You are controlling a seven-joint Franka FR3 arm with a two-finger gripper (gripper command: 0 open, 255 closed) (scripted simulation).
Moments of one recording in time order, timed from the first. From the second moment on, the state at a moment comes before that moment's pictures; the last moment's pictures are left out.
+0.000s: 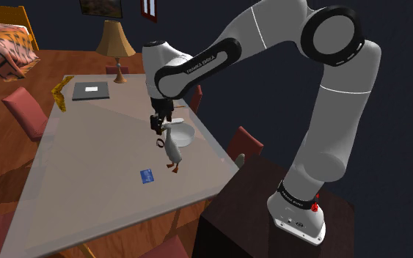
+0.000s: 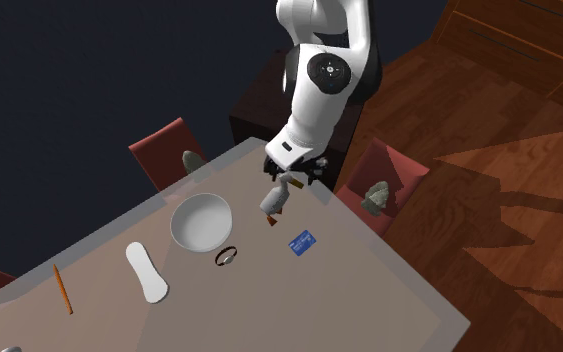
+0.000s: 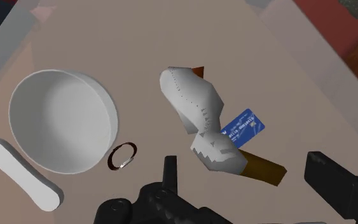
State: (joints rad) arm 0.12 0.19 0.20 -2.03 -0.21 2.17 0.08
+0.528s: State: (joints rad) arm 0.12 0.20 0.20 -2.04 -0.22 2.19 0.09
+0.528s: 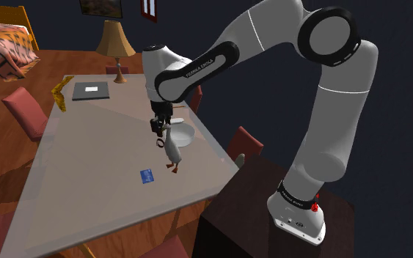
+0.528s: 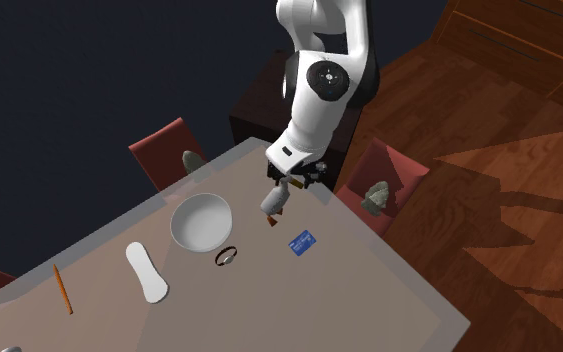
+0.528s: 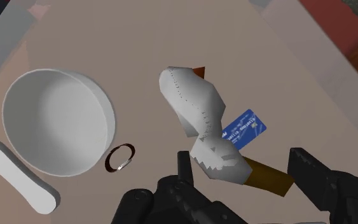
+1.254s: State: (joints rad) arm 0.12 0.17 0.20 -2.01 -0.20 2.14 0.07
